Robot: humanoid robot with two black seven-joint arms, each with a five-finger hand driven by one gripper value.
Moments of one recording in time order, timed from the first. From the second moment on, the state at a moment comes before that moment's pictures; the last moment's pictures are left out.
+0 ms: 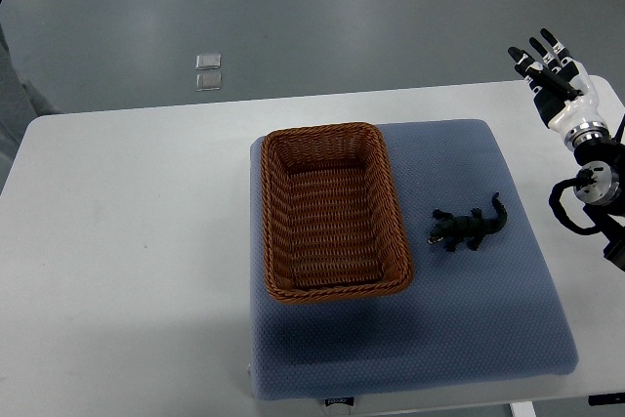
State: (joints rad) left arm -0.02 0.00 -0.09 -0.17 0.04 -0.01 0.11; right arm 0.73 -0.32 0.78 0.54 -0.06 0.14 0.42
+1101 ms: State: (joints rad) left arm -0.02 0.00 -0.09 -0.17 0.04 -0.01 0.11; right arm 0.89 -0.76 0.57 0.97 -1.20 0.38 0.42
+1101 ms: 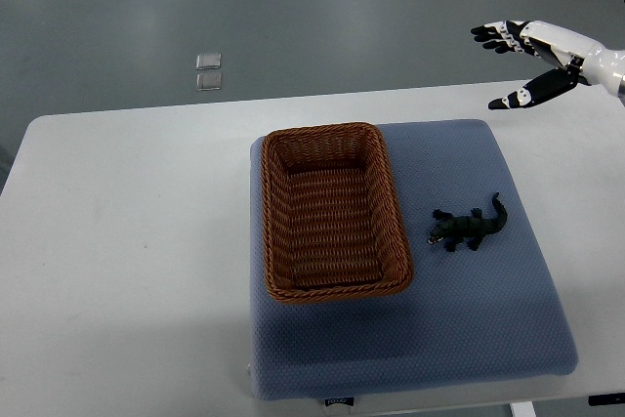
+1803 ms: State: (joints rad) left arm -0.02 0.00 -0.09 -0.17 0.04 -0.01 0.11; right arm 0.97 -0.81 0.29 1.21 -1.71 0.45 0.36
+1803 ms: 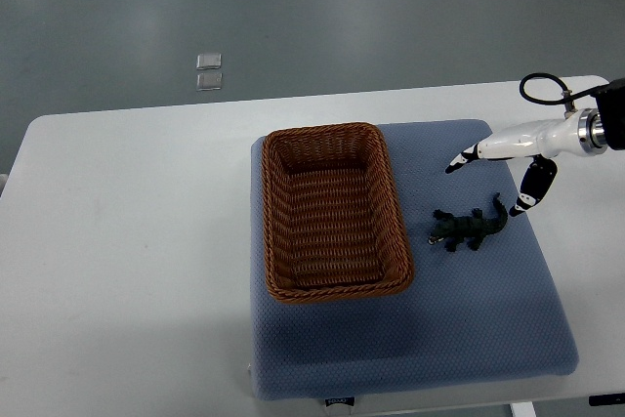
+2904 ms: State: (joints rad) left arm -0.02 0.00 -0.09 -0.17 0.04 -0.01 0.11; right arm 0.82 -0.75 0.27 1.17 -1.71 0.29 0.28
